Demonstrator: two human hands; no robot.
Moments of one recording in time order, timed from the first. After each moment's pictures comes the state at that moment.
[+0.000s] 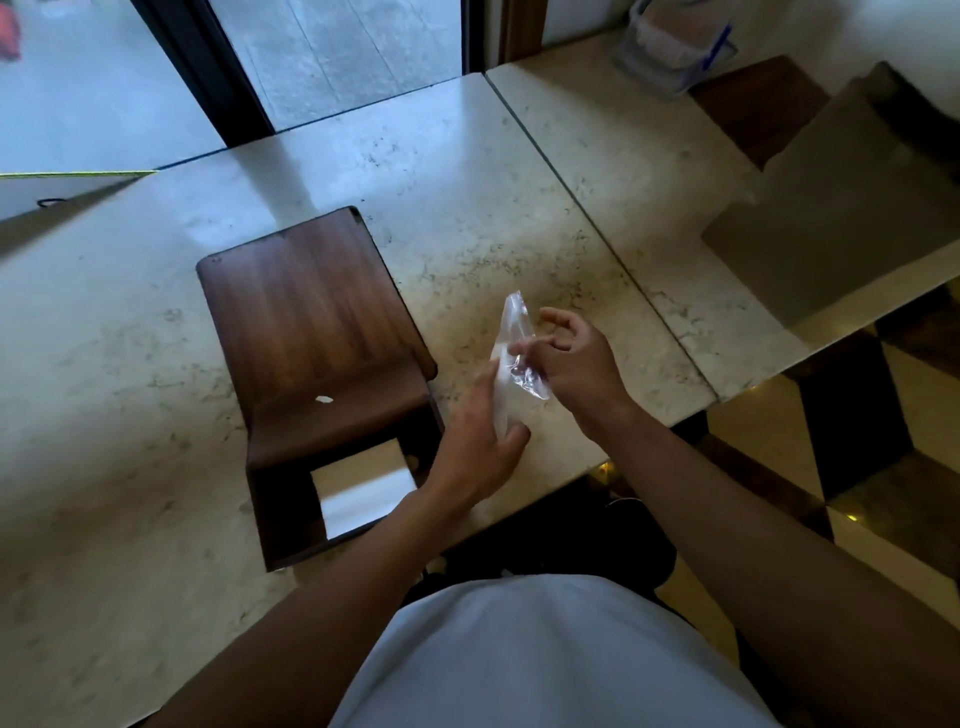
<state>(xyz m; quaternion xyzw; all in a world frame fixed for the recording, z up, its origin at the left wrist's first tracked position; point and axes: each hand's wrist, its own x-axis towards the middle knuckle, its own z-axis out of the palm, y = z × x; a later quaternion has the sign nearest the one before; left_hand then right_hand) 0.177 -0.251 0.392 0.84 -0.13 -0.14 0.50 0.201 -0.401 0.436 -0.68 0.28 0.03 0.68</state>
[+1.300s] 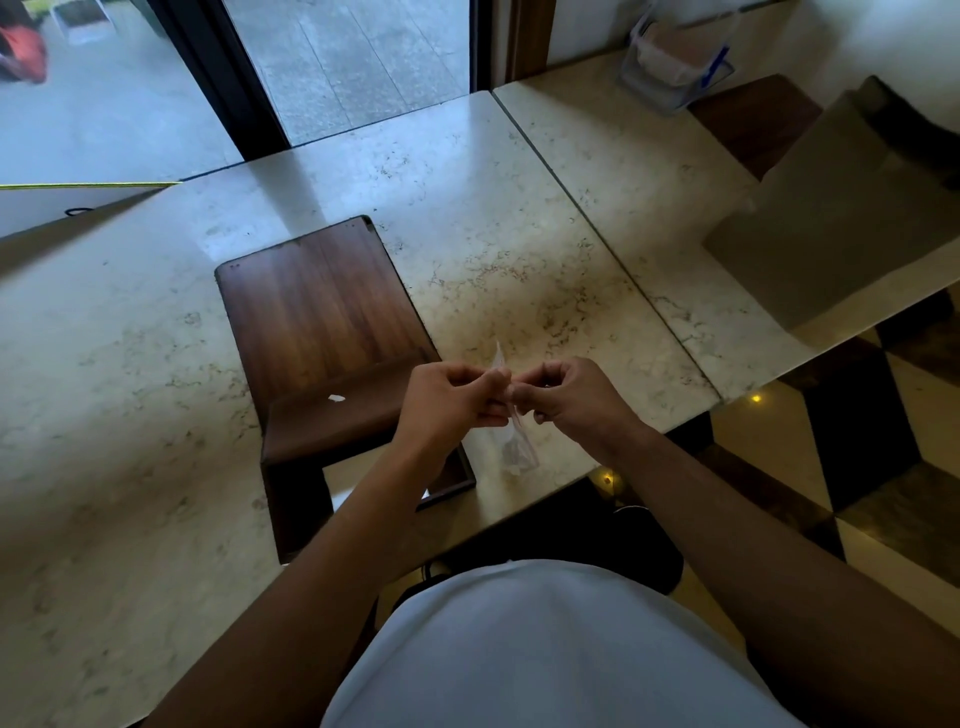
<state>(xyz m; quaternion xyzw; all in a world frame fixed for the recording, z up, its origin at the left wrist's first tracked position) 0.200 -0.219 0.455 0.70 0.05 -0.26 0.66 0.164 -0.392 0.452 -0.72 0.15 0.13 0.66</state>
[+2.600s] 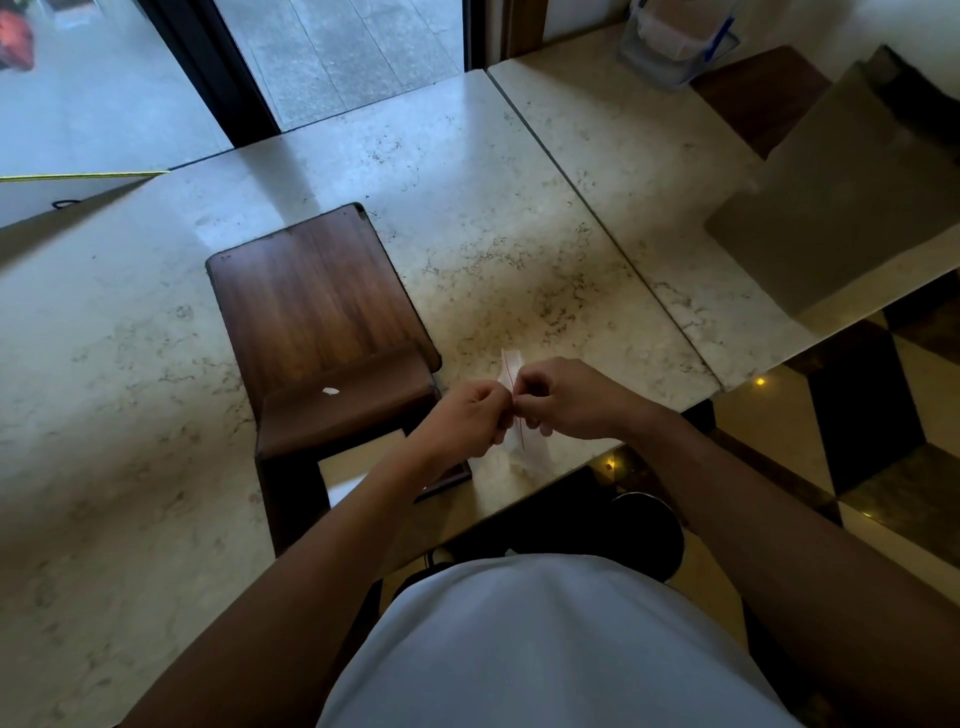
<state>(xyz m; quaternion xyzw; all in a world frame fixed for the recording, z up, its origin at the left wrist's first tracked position) 0.196 -0.235 0.443 0.76 -0.04 -0.41 0.51 0.176 -0.407 0.450 -0.88 0.00 0.25 0.41</state>
